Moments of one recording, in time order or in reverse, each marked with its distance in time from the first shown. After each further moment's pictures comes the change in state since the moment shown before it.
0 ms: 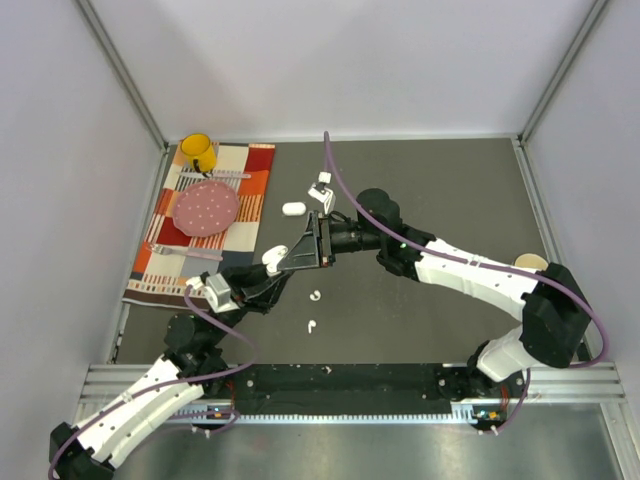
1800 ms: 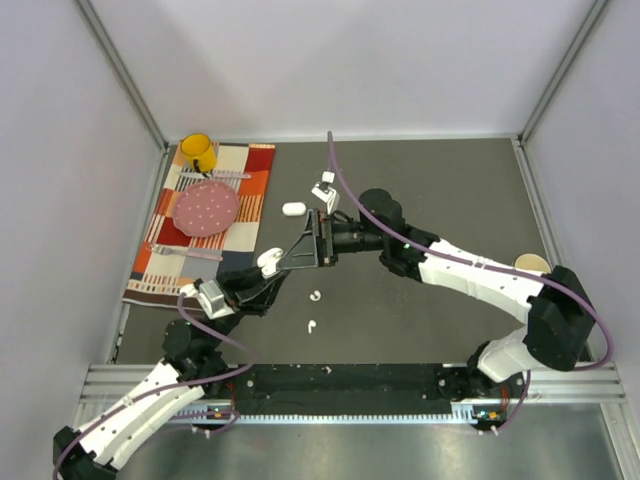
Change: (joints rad) left arm 0.000 -0.033 -0.029 0.038 -0.010 0.003; right arm -0.001 -0.010 -0.002 -0.030 0.025 -0.034
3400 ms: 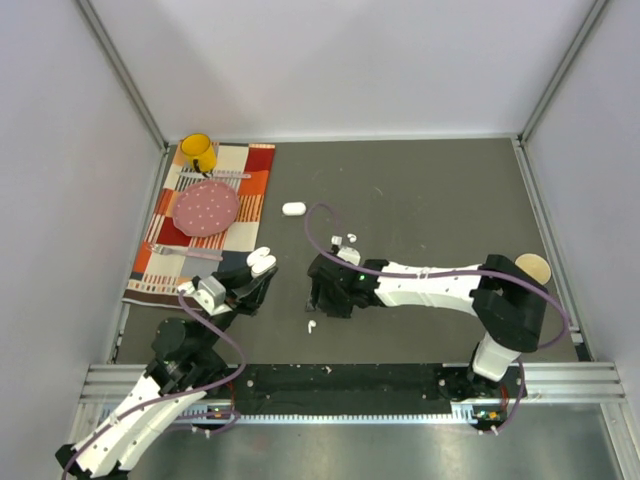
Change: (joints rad) left arm 0.000 -0.245 0.104 -0.526 -0.154 0.114; right arm 0.225 0.195 -0.028 -0.652 0.816 0.220
